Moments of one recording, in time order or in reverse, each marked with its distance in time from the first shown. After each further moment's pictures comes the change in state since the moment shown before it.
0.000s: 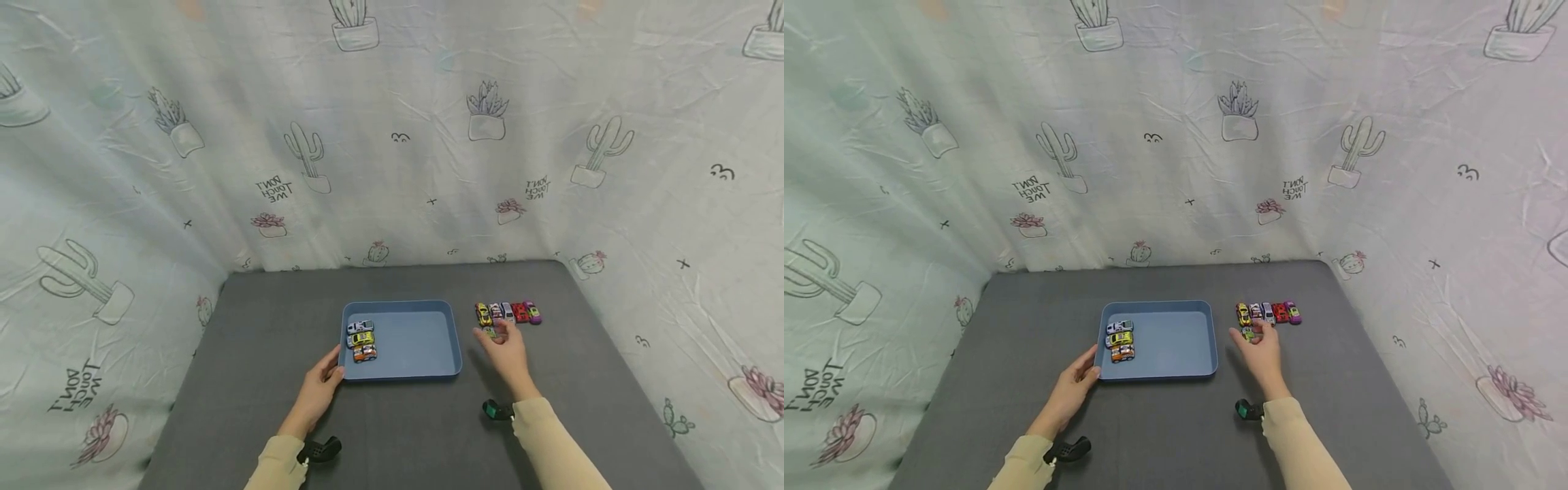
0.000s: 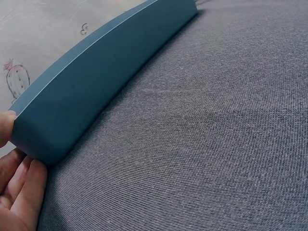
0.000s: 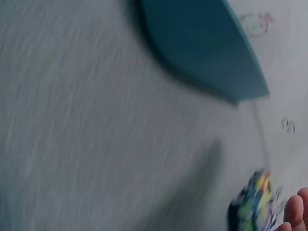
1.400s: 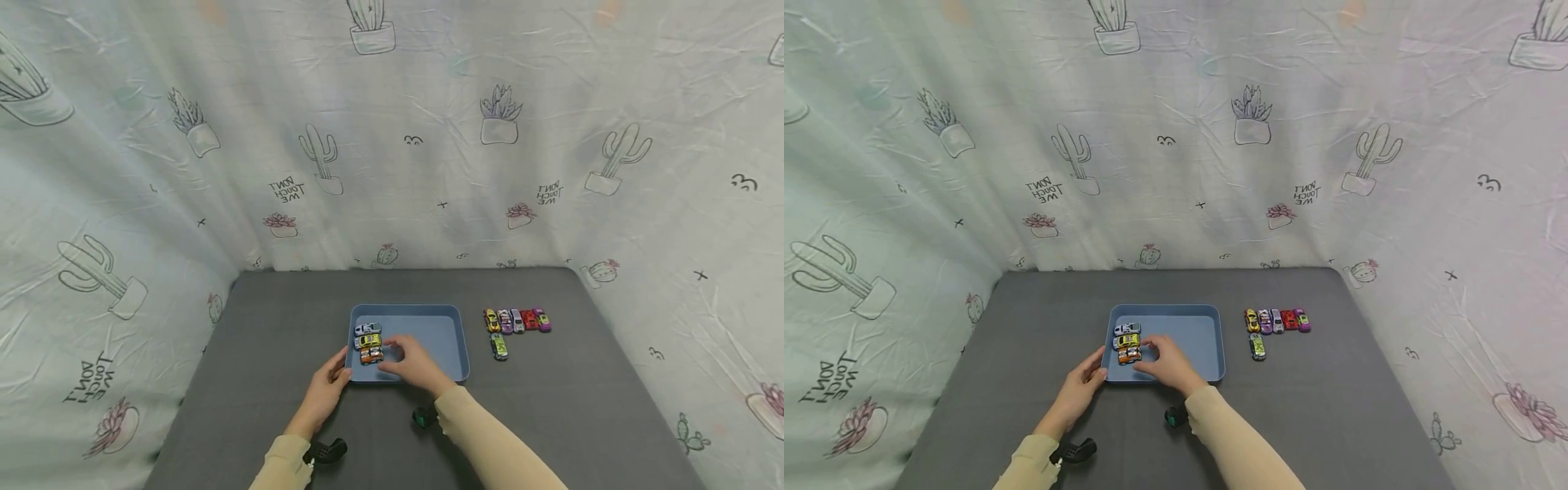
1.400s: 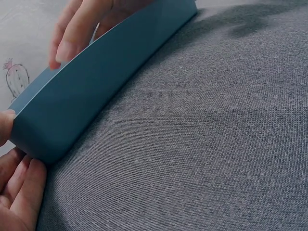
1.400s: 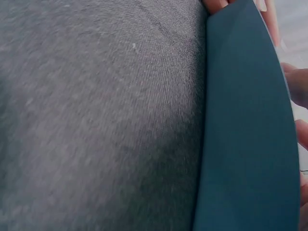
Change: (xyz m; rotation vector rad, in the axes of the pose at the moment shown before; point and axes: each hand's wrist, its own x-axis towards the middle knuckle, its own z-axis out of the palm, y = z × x) left_hand 0.002 -0.002 -0.001 -0.016 0.007 -0.007; right_hand -0.039 -0.079 0.153 -0.151 -0.641 -0.296
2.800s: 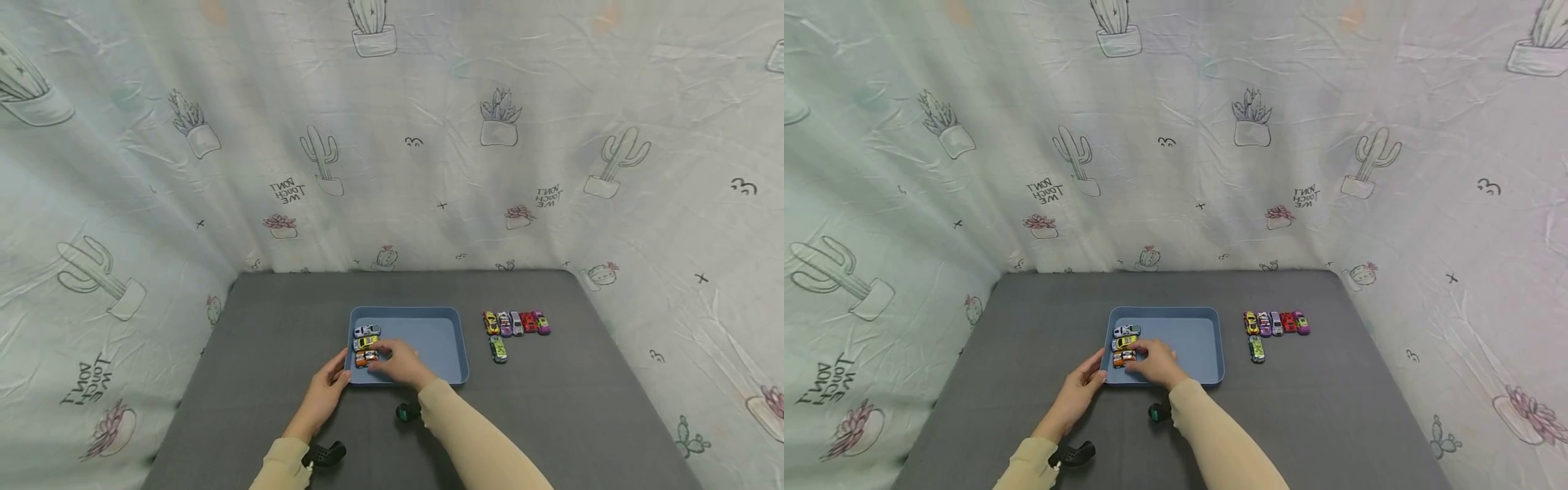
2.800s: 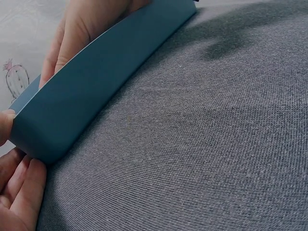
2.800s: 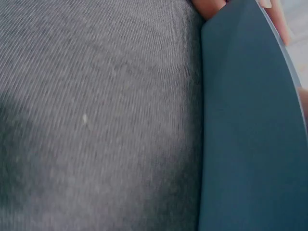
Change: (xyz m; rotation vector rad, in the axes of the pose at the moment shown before) left_hand 0.001 -0.001 -0.002 0.012 -0.006 0.017; right_hand 0.022 -0.004 0.021 -0.012 -0.019 0.060
